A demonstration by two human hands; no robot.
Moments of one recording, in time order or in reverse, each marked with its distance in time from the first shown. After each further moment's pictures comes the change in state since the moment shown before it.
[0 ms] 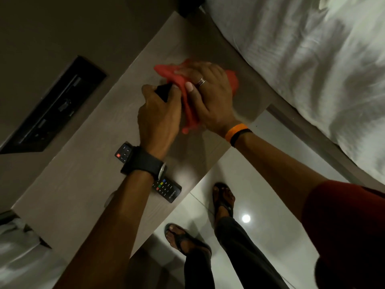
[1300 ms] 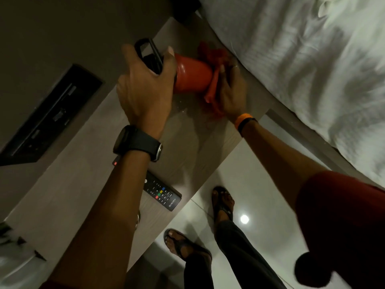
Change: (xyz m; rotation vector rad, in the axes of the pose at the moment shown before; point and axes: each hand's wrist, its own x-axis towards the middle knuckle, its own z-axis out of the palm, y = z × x) left_hand 0.034 0.040 -0.009 0.152 0.329 0.280; right_hand 0.017 0.042 -0.002 0.336 0.104 0.769
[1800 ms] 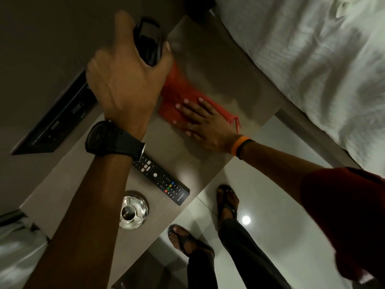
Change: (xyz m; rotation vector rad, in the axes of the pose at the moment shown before) left_hand 0.013 0.002 -0.059 0.466 0.104 0.249; right_hand -0.051 0.042 0.034 -1.010 -0.757 -0.886
